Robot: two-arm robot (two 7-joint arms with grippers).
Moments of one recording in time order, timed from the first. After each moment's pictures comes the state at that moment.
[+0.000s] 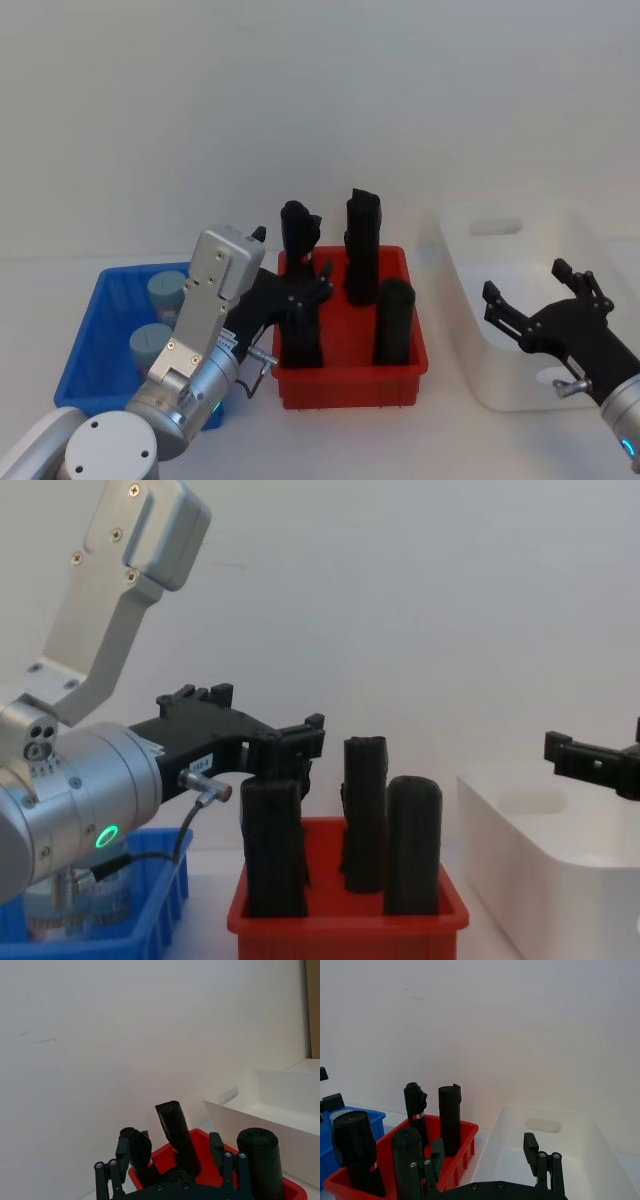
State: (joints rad) left arm -0.24 0.38 0.45 -1.63 -0.20 0.01 -0.01; right arm -0.01 0.34 -0.23 -1.77 0.29 0.03 0.07
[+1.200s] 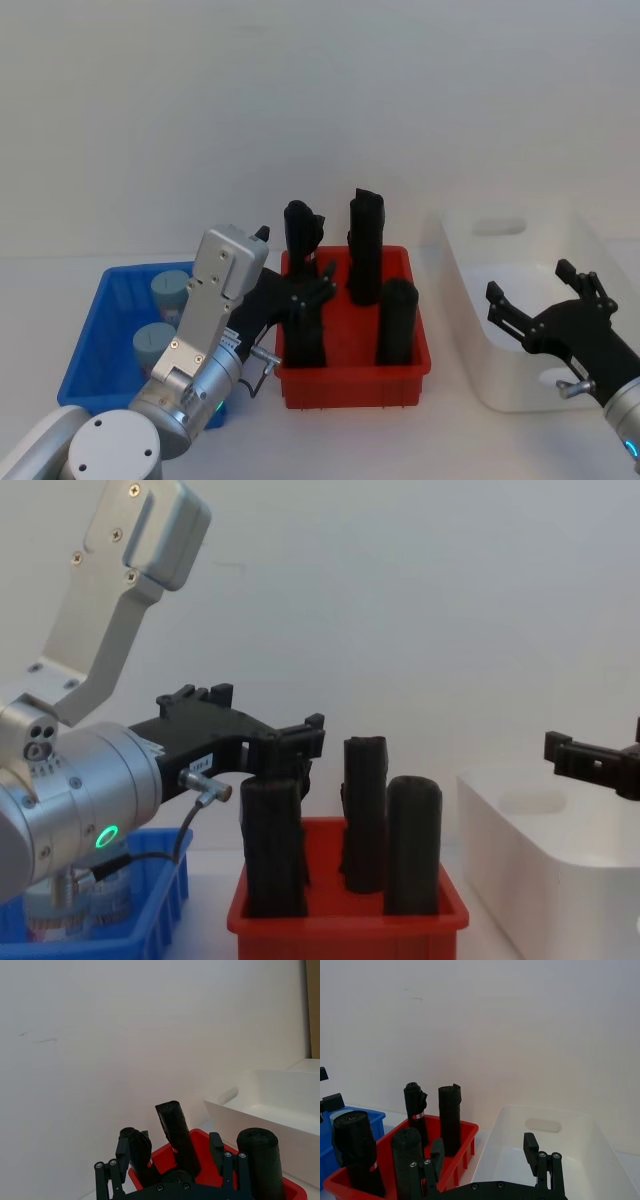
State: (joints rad) left arm -0.24 0.38 0.45 -1.63 -0.20 0.01 -0.01; right arm -0.01 0.34 -0.23 -1.77 0.29 0.03 0.07
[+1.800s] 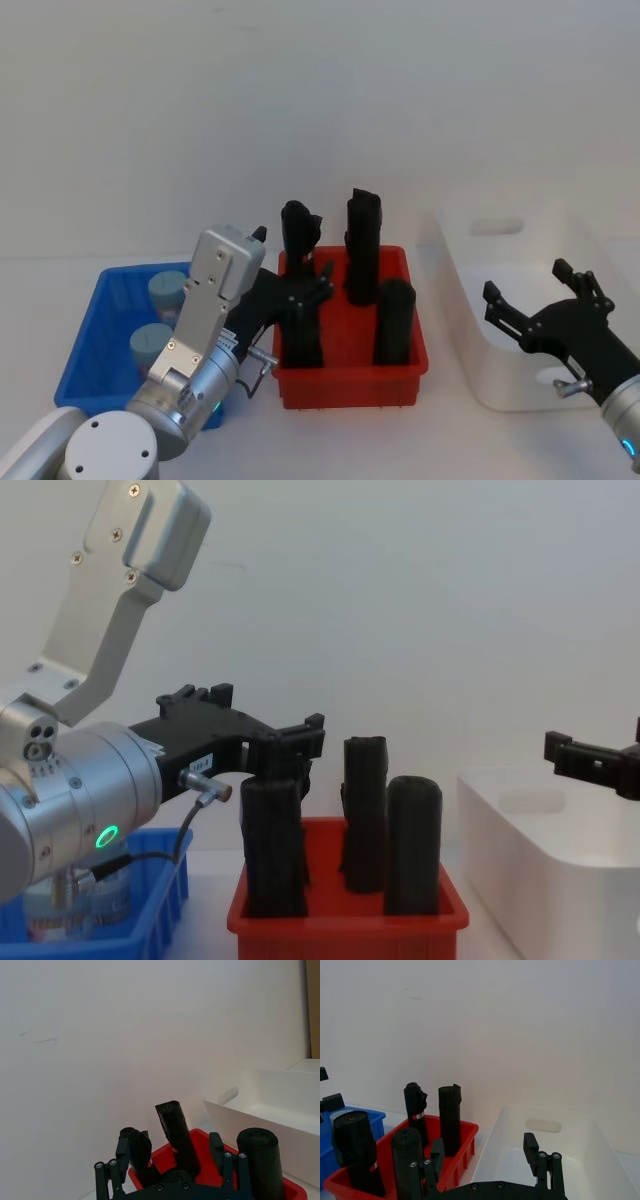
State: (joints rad) left arm -0.24 0.38 0.45 -1.63 -0.20 0.01 -0.01; right arm -0.01 0.34 -0.23 -1.77 0.29 0.03 0.07
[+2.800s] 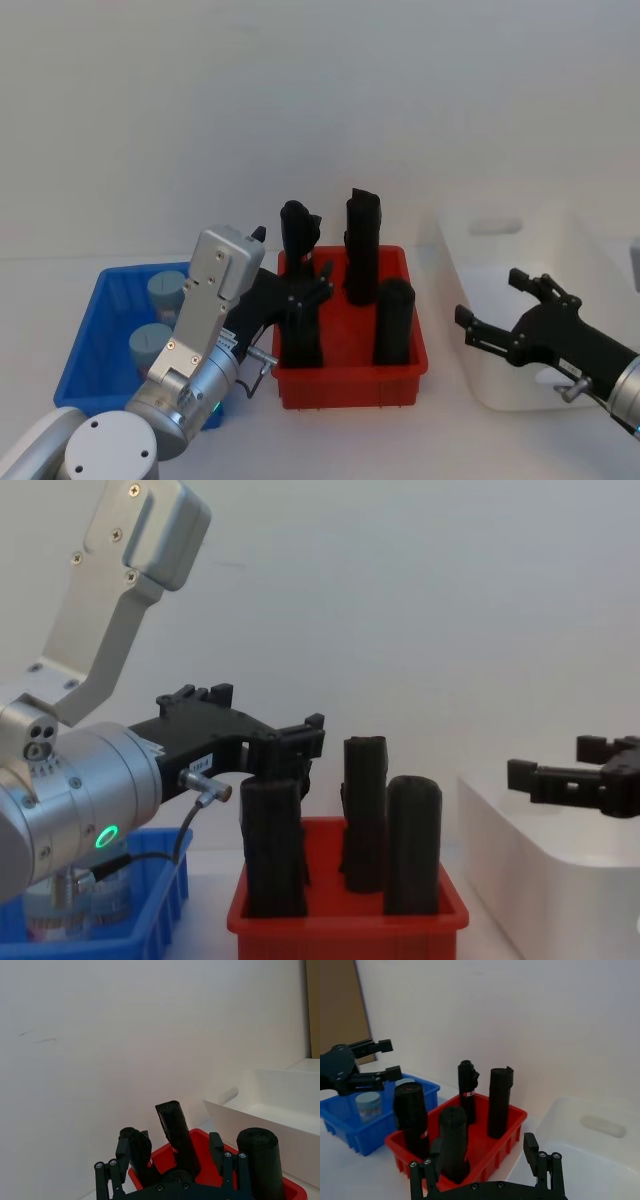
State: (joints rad) left arm -0.24 0.38 0.45 -1.63 -0.20 0.01 -0.01; right arm 0.08 0.40 -0.19 -1.70 0.35 0.14 0.42
